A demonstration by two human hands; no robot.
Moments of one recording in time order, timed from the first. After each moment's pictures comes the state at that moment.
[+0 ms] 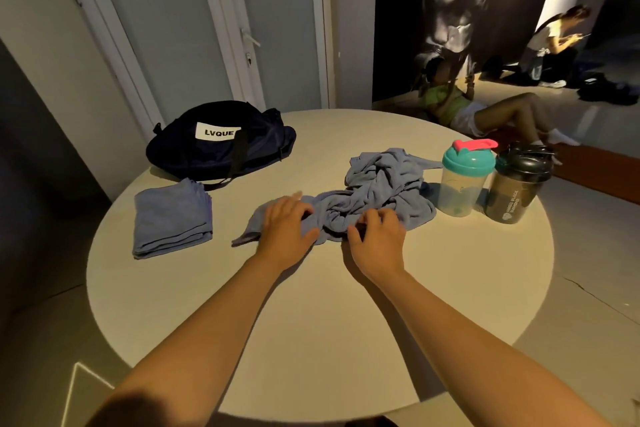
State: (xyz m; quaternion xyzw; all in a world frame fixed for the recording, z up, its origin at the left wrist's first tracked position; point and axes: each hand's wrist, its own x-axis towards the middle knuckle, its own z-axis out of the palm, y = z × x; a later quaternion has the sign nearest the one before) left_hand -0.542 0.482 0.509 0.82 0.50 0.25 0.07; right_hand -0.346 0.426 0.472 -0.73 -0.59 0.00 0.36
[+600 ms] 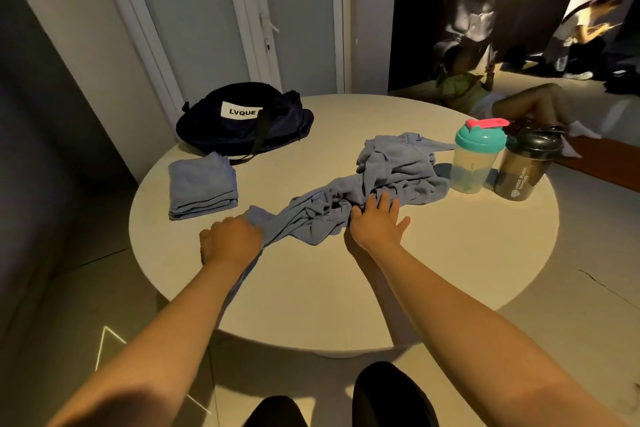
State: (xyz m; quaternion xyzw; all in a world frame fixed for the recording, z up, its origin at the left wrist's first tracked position) left_hand -0.656 0.405 0.513 0.68 0.72 0.14 0.00; right_hand -0.389 0.403 0.484 -0.80 -0.54 0.15 0.21
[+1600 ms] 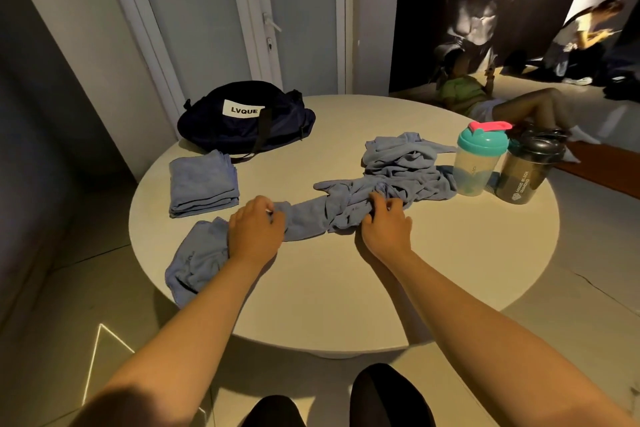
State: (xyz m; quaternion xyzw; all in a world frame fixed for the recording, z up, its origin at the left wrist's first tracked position) left_hand -0.621 0.408 0.507 0.69 0.63 0.35 0.08; right_hand -0.368 0.393 0.477 -0.74 -0.58 0.09 0.32
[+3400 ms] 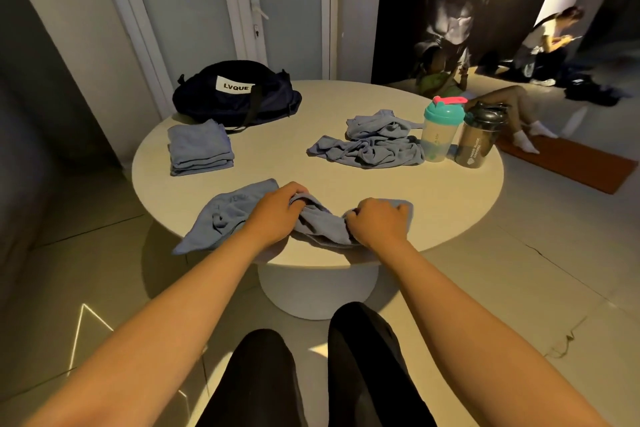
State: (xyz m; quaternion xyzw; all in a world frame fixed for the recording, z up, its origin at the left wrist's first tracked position) left_hand -0.602 0.297 0.525 0.78 0.49 0.28 0.26; right_hand -0.398 0.251 0.512 -0.79 -0.60 0.05 0.15
